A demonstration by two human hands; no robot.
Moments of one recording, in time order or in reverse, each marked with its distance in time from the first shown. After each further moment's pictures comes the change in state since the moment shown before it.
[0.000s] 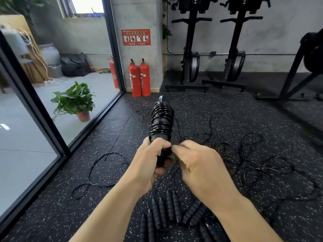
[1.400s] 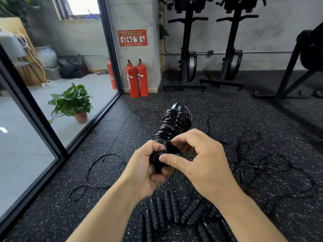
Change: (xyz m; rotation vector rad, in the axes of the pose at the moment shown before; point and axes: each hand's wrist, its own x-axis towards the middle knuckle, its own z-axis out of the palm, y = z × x) left_hand -0.008 0.002 0.011 -0.173 -0.126 -0.233; right_hand -0.002 0.008 -0.012 0.536 0.210 0.193
